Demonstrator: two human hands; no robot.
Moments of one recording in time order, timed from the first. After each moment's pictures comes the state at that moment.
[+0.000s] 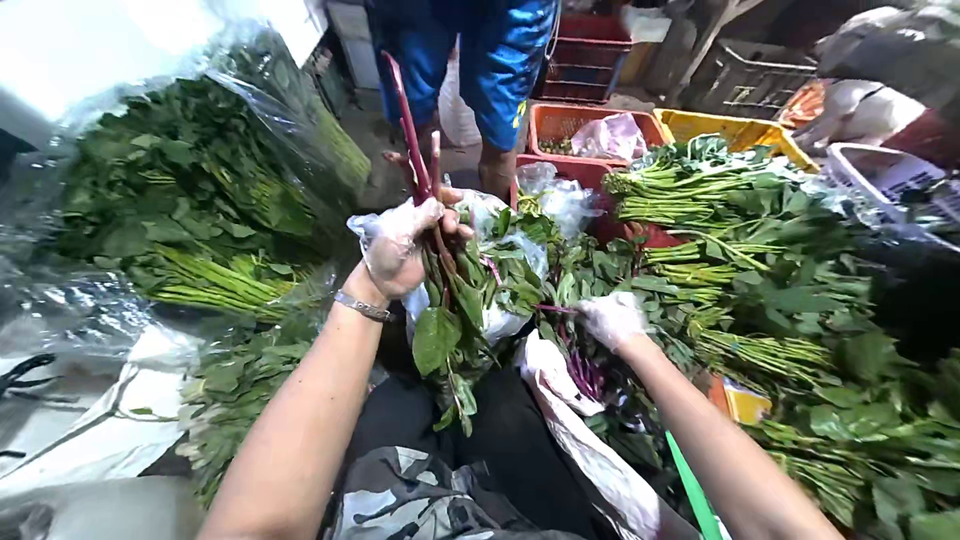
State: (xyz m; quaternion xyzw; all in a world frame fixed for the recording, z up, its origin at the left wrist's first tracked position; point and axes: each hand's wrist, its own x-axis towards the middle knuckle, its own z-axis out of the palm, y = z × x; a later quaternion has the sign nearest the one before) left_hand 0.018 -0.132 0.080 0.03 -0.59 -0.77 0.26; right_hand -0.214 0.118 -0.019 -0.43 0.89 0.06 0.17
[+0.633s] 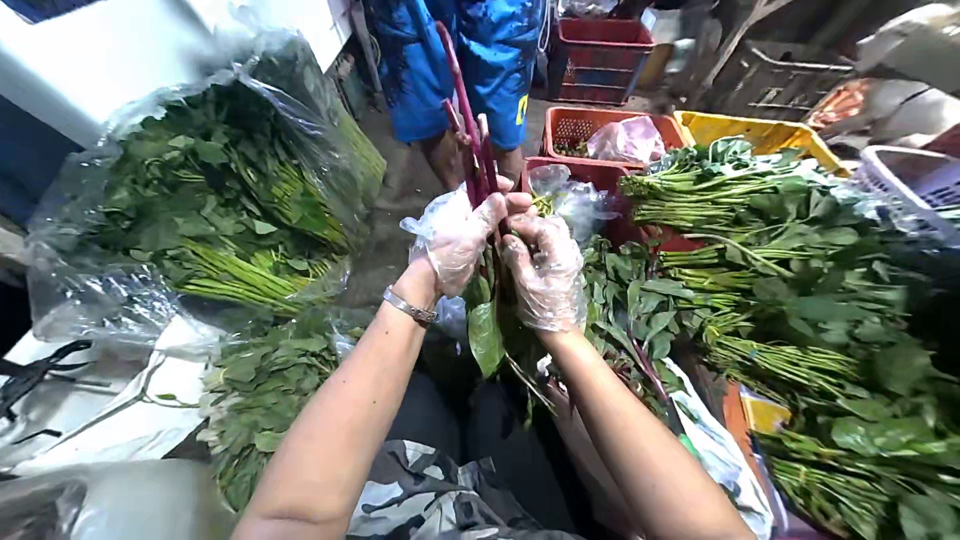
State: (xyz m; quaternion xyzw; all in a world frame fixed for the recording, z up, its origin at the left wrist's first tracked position) left_hand -0.009 -0.089 0.098 0.08 -0.68 -0.65 0.32; right_hand -0.088 0.017 0.059 -0.48 0.59 -0.63 -0.14
